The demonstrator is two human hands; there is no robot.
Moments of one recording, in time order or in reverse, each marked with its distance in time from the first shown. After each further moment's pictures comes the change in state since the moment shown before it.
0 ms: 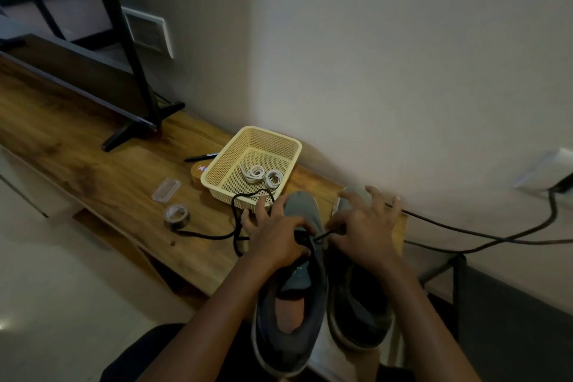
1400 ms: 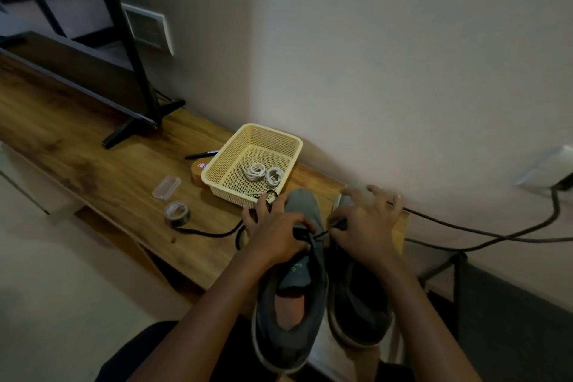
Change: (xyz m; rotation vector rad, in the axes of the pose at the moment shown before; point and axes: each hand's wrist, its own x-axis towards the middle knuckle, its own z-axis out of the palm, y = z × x) left_hand 0.003 -0.003 -0.002 -0.016 -0.023 0.018; right_hand 0.002 0.001 0.004 0.019 0.043 0.031
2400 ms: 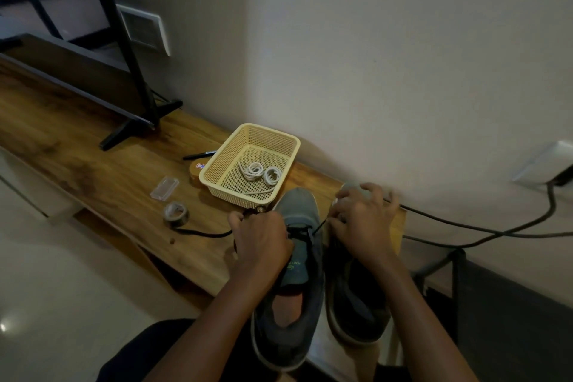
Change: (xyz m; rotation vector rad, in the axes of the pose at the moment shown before) left_hand -0.011 -0.002 0.009 0.149 0.330 -0.178; right_hand 0.001 0.003 0.003 0.078 0.163 -0.017
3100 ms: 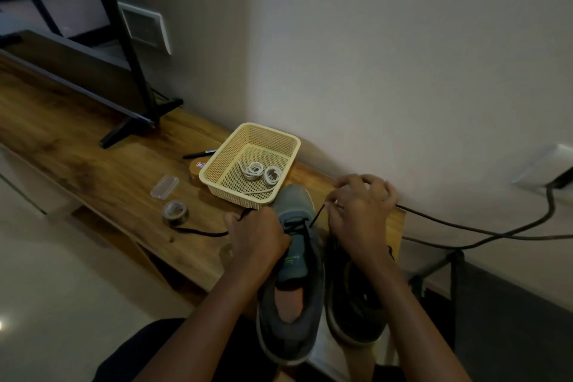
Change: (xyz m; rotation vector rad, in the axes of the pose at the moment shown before) left_hand 0.009 -0.005 0.000 -0.049 -0.021 -0.049; right_hand 0.004 -0.010 0.006 0.094 0.342 -0.068
